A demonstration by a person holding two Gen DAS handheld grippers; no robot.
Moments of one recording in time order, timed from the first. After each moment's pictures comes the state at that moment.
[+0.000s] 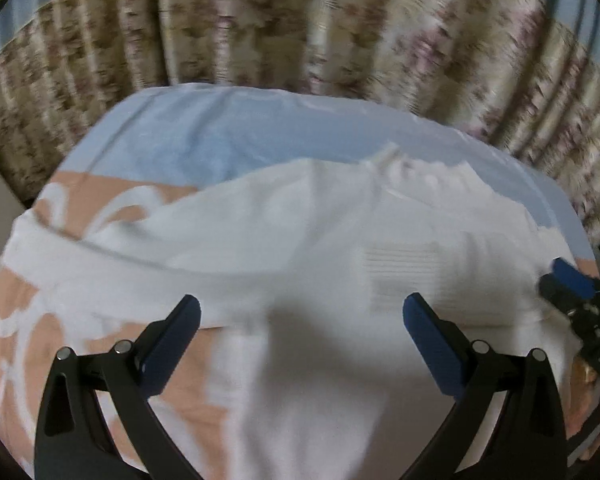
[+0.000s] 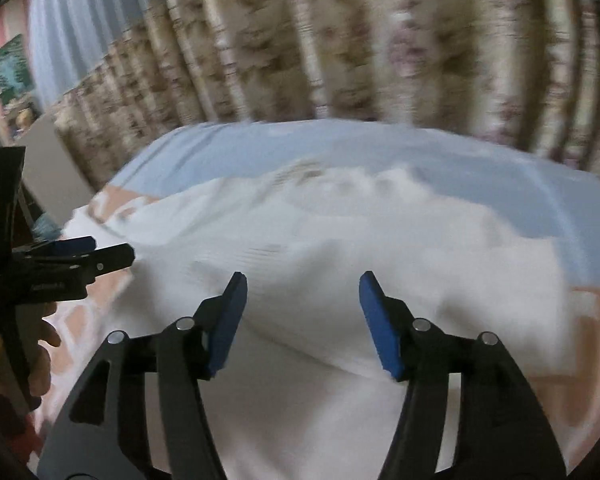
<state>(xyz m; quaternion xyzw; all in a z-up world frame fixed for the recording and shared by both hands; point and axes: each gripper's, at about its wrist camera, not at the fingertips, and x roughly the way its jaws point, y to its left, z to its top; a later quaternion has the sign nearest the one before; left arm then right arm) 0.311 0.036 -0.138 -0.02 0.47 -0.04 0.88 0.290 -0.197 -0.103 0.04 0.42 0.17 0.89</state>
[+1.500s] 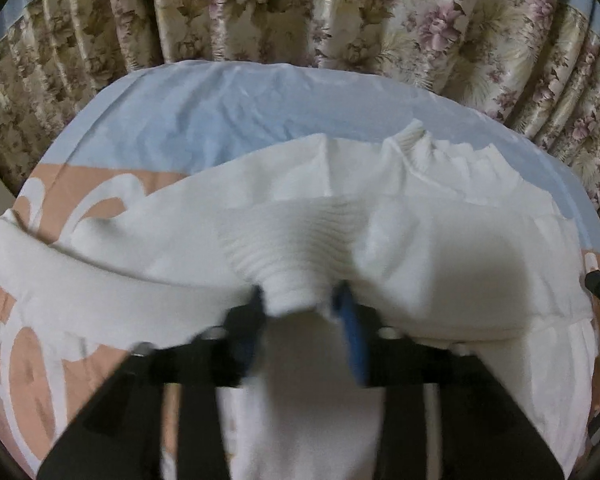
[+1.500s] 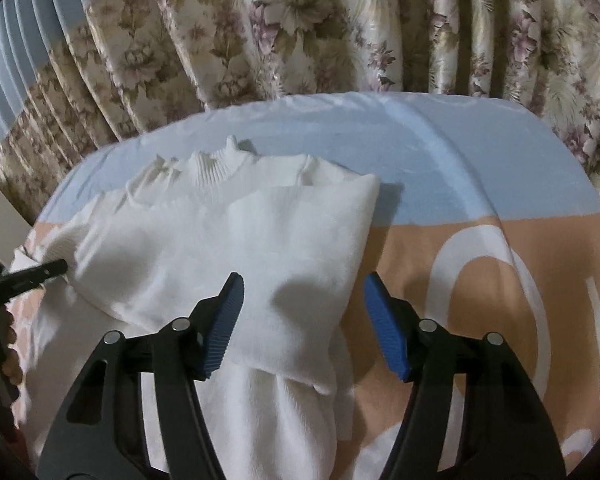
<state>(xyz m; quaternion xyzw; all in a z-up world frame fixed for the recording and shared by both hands) 0.338 0.055 -0.165 -0.02 0.49 -0.02 0.87 0.294 -0.308 -0.142 0.08 0.45 0.06 0.89</state>
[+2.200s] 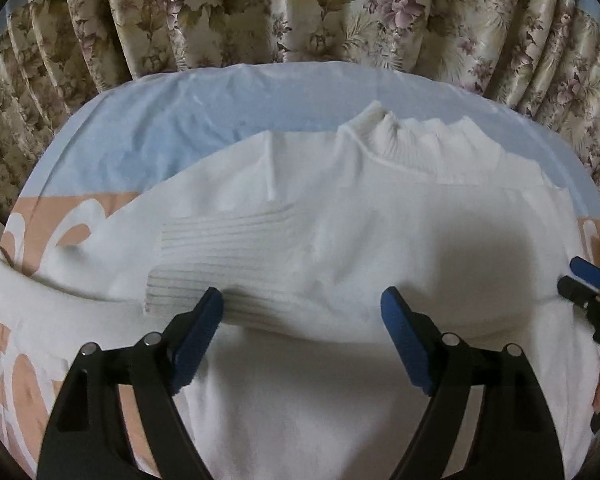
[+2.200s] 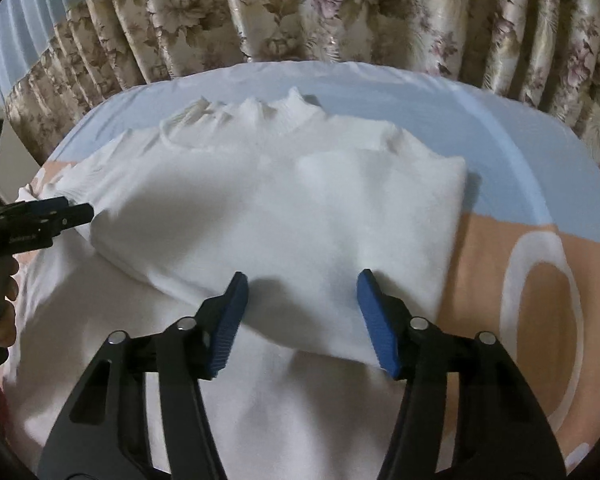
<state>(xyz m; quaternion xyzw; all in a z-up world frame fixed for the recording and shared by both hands) 0.347 0.017 -0.176 0.03 0.50 -0.07 0.86 0.297 -0.262 -0.158 0.03 0.49 0.11 0.87</state>
